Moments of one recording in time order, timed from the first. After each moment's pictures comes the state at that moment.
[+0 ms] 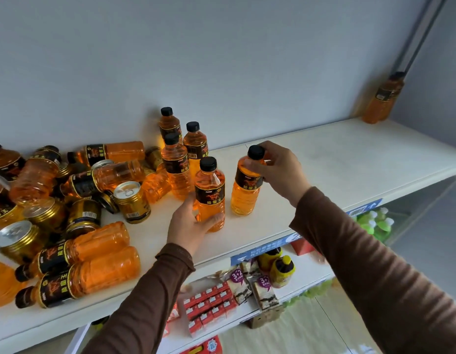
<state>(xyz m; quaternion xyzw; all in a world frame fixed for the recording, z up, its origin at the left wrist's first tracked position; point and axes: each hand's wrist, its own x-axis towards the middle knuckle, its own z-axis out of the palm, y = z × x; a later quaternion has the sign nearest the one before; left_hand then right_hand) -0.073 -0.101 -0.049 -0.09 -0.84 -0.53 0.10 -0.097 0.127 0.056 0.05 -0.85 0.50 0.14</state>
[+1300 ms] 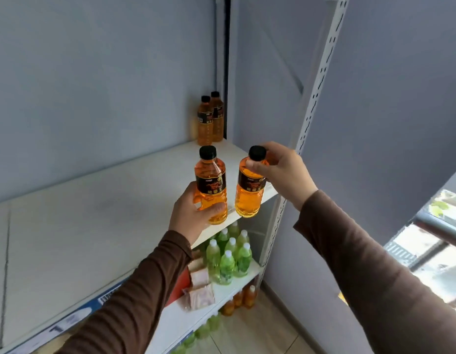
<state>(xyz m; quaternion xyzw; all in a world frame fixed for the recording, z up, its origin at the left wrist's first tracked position) -0.166 0.500 -0.034 -0.22 -0.77 -0.60 0.01 -0.085 0.703 0.079 -0.06 -0.86 0.44 0.23</state>
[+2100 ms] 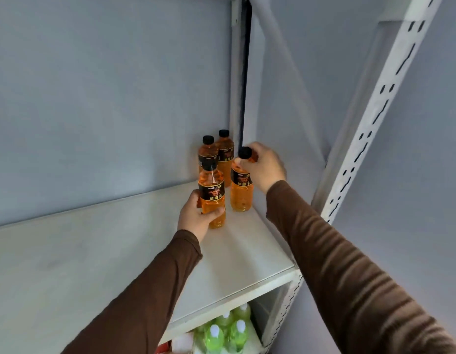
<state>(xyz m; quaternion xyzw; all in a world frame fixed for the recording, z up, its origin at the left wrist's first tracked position) -0.362 0.647 -0.034 -0.04 -0.80 -0.60 0.06 -0.366 0.828 0.089 -0.02 -0.89 0.40 0.19</state>
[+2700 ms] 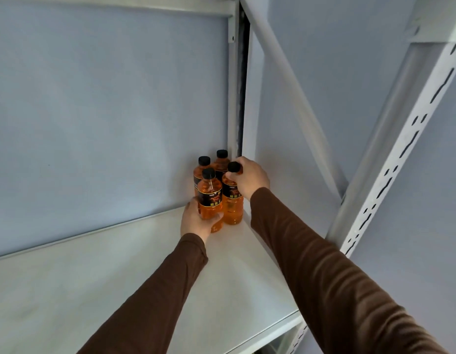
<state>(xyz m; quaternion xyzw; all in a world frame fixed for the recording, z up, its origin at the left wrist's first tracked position) -0.457 0.669 -0.040 0.00 -0.84 -0.54 0.09 -0.458 0.818 0.079 -0.04 -0.92 0.34 0.16</state>
